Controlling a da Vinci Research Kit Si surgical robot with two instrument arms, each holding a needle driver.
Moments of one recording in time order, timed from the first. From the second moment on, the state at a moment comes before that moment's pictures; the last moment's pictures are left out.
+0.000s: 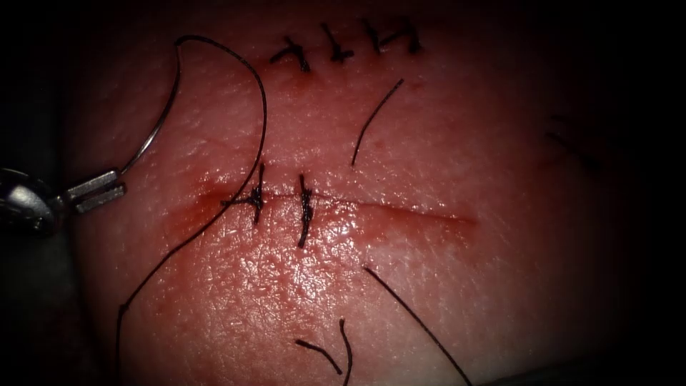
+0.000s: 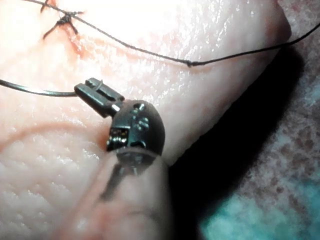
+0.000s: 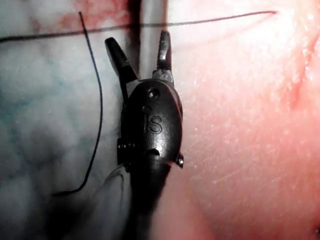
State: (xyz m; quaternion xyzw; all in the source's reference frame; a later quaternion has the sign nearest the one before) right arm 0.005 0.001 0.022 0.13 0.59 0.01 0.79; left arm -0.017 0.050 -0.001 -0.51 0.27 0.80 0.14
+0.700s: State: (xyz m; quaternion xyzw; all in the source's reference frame) right arm 0.002 0.009 0.024 0.07 0.49 0.25 0.83; left arm -0.018 0.050 -0.001 -0.51 0.27 0.80 0.14
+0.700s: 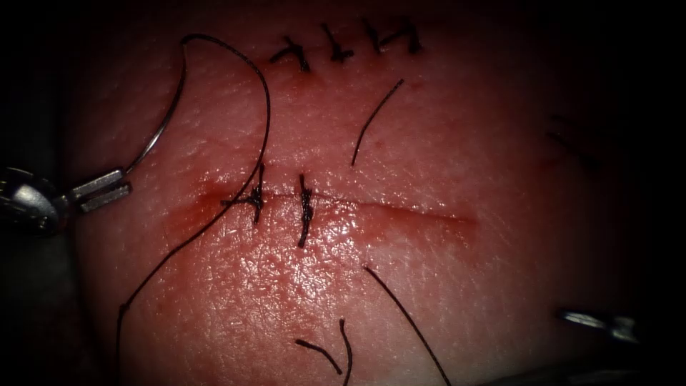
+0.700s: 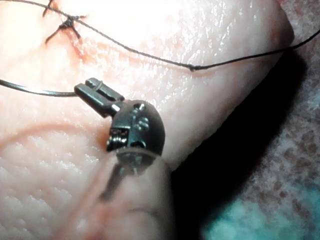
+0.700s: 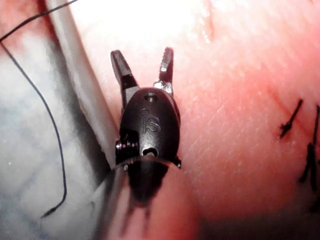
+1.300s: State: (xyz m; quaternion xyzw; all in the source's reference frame) right arm 0.008 0.016 0.029 0.15 0.45 0.51 0.72; left arm -0.018 0.050 -0.001 -0.52 0.27 0.80 0.14
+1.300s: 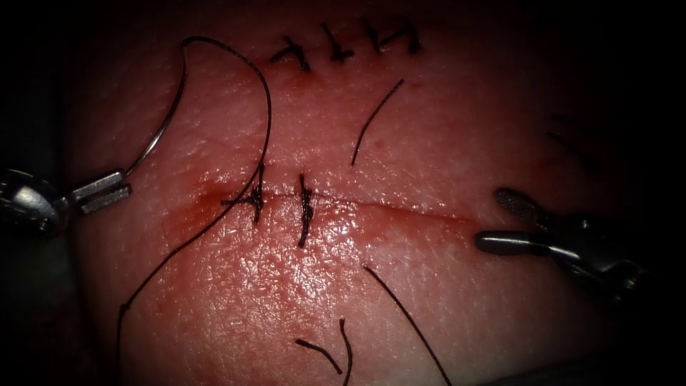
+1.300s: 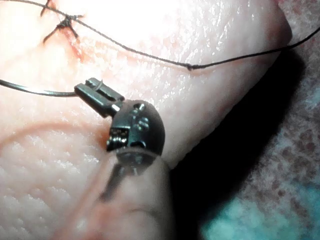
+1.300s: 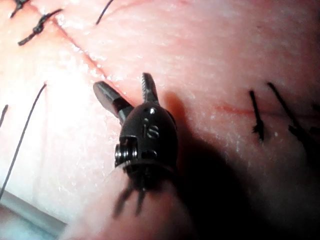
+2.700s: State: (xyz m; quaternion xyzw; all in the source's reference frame) right arm 0.018 0.024 0.034 0.11 0.43 0.56 0.70; left arm -0.017 0.050 -0.001 -0.52 0.27 0.80 0.13
